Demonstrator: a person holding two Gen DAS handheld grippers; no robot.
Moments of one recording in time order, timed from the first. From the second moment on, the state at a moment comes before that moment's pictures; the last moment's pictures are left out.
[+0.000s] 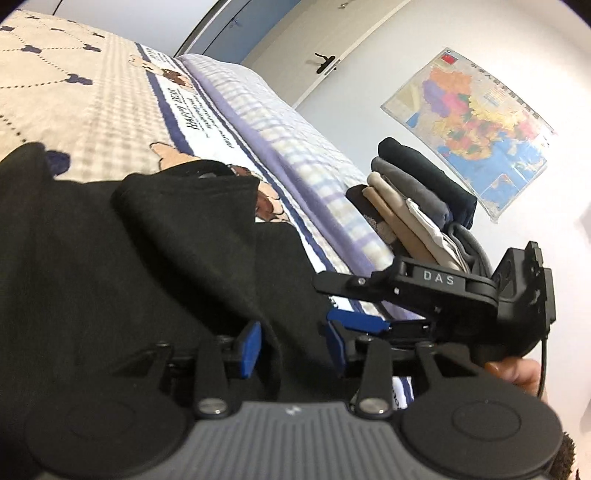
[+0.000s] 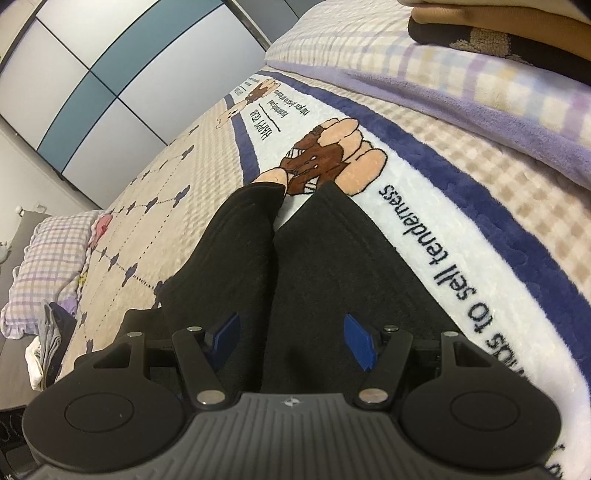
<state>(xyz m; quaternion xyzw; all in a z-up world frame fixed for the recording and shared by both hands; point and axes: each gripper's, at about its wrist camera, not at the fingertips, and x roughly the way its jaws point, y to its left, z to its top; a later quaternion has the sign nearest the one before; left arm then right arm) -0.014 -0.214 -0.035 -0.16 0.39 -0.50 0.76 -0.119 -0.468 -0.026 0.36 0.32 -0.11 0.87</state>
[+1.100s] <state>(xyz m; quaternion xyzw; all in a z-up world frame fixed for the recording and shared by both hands) -0.063 -0.152 -0.018 -0.02 0.37 -0.48 0.79 -0.120 -0.513 -0.054 0.45 0.30 -0.15 0.82</state>
